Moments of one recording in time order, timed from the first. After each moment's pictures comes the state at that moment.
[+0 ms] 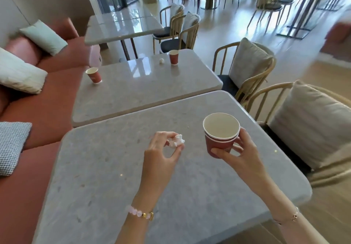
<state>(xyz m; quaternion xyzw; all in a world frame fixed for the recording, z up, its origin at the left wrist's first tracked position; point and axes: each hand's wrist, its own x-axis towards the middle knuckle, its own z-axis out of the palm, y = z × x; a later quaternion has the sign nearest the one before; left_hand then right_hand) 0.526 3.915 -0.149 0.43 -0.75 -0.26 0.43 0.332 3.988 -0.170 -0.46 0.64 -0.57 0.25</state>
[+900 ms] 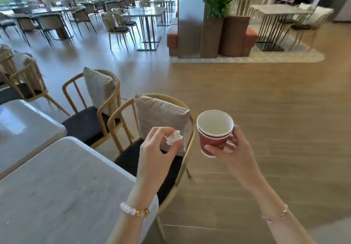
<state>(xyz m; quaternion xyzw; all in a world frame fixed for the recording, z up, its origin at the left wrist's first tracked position) 0.111 4.096 -0.119 0.09 -0.85 -0.38 0.35 0.023 4.270 -0.137 -0.17 0.75 -0.64 0.04</state>
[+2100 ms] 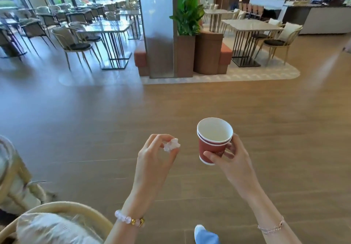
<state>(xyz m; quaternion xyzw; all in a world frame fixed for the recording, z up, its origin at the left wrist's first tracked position) -0.490 4.062 -0.114 0.04 -0.84 -0.44 0.32 -0.555 4.250 -0.131 -0.11 0.75 -0.65 0.01</state>
